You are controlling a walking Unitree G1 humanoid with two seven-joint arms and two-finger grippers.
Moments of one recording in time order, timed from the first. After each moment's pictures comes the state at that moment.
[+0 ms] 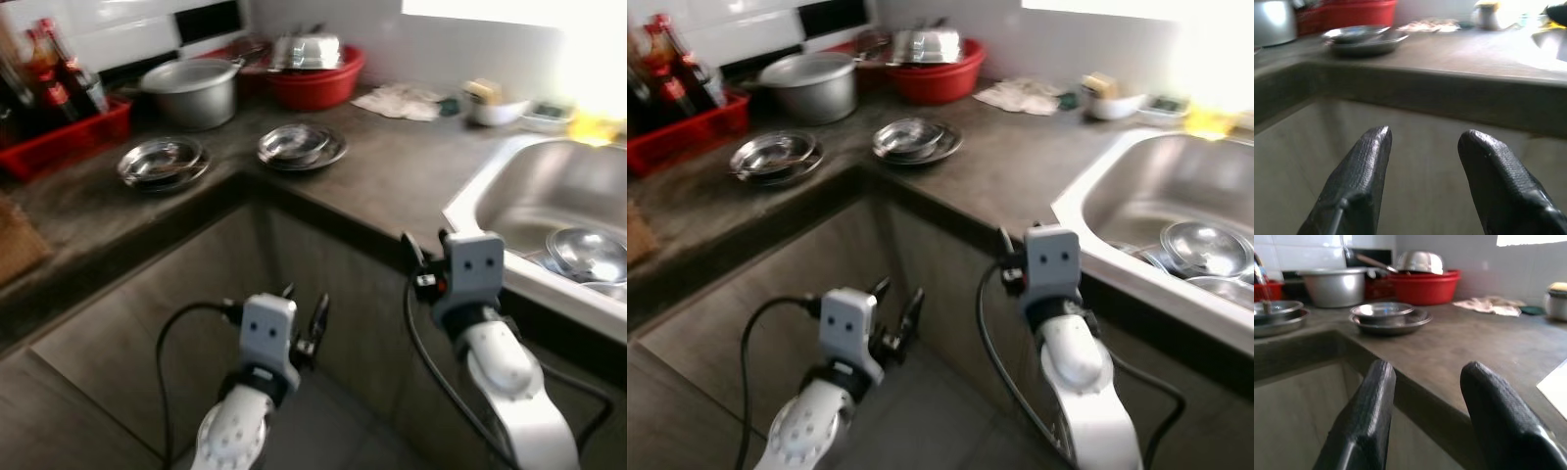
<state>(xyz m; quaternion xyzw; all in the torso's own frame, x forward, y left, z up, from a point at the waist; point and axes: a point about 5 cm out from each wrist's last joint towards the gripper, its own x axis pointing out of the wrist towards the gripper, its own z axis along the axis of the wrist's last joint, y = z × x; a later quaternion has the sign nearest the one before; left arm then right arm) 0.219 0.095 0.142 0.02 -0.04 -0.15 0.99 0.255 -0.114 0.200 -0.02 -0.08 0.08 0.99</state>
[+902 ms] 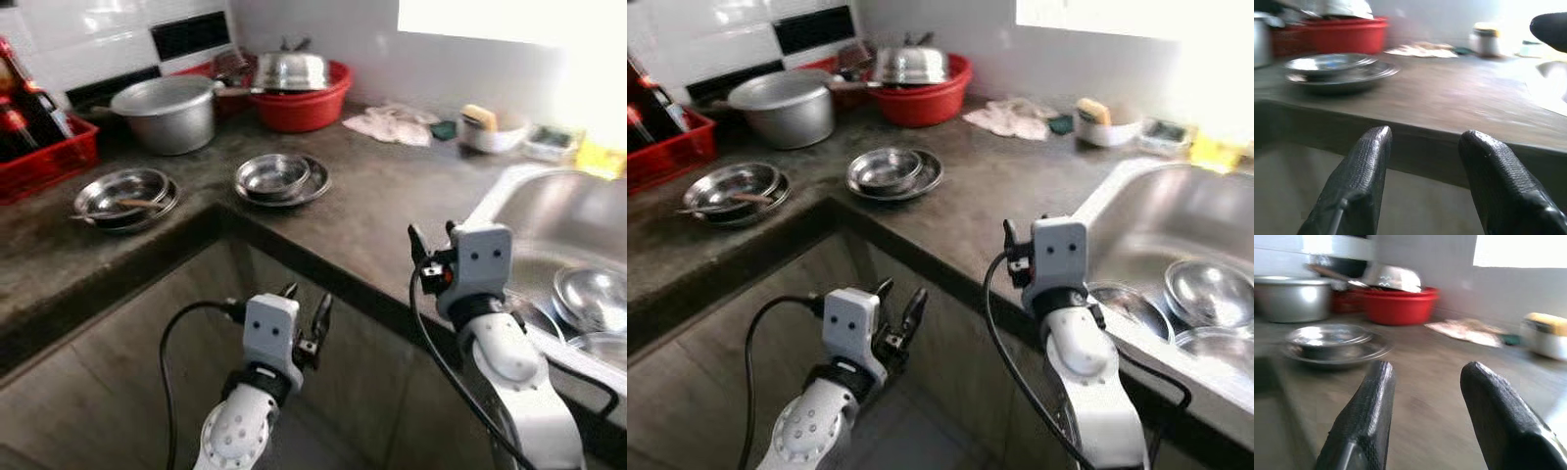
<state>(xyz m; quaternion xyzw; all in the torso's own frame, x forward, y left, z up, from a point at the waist) 0.218 0.080 0.147 0.01 -0.05 -0.18 0.98 0.259 -0.133 0.204 -0.04 -0.09 0.05 0.99</state>
